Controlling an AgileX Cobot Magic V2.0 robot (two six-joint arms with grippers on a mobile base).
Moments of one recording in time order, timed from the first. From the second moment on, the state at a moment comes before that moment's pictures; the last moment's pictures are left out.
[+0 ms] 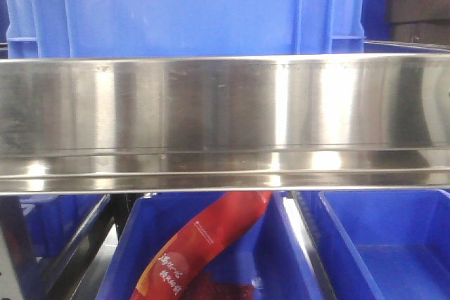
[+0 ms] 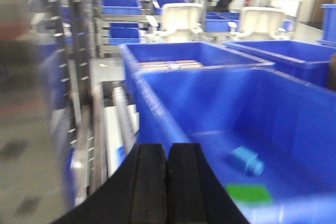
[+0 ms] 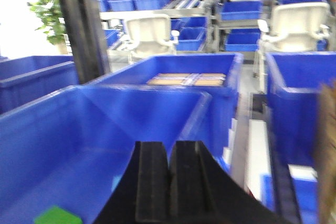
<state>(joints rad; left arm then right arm) -0.16 0.81 -0.83 -0.22 0.17 0.20 0.33 1.00 -0.95 0.19 0.07 -0.05</state>
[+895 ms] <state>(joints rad) -0.13 0.54 -0.61 -0.23 0.15 0.20 0.32 0.48 -0.61 0.19 0.07 -0.05</state>
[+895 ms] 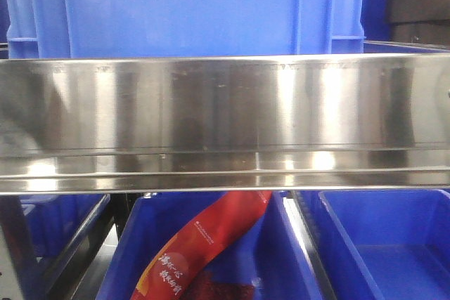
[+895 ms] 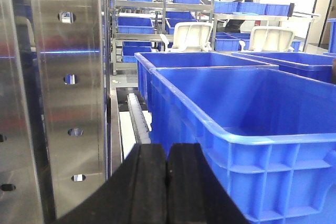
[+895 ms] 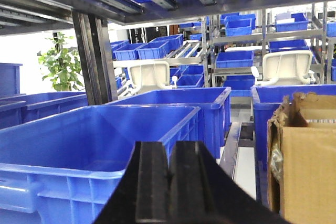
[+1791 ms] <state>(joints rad) -0.13 0.54 -0.61 -0.23 0.15 0.20 0.08 0.11 -0.13 0.02 0.04 0.02</state>
